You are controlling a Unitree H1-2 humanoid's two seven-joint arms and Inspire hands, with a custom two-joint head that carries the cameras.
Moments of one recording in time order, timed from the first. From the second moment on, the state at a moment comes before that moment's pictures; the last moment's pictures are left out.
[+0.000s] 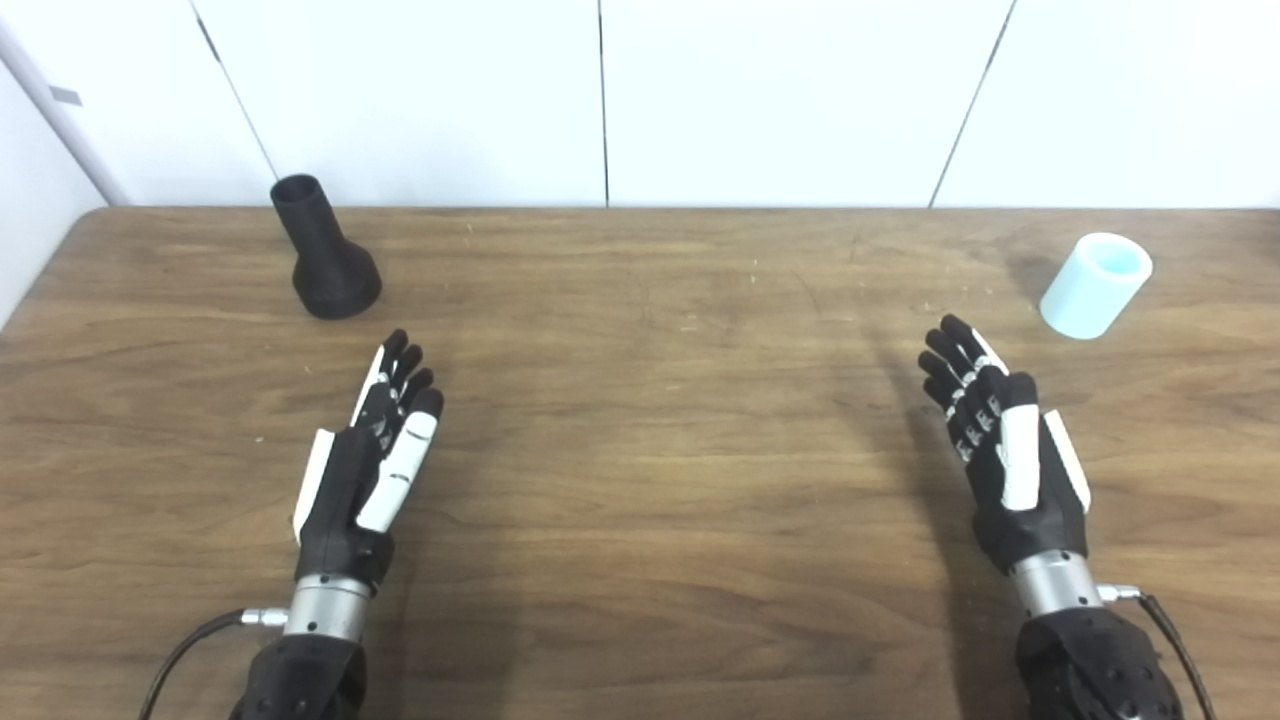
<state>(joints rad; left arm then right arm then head) 0.14 0.12 0.03 -0.36 -0.06 0.12 0.01 0.06 -0.10 -0.06 -0.24 0.14 0.11 0.07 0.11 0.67</state>
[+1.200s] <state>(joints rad) 0.15 0.11 -0.01 -0.35 -0.05 0.11 0.04 0.07 -0.15 -0.09 -0.14 0.17 0.00 0.13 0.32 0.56</state>
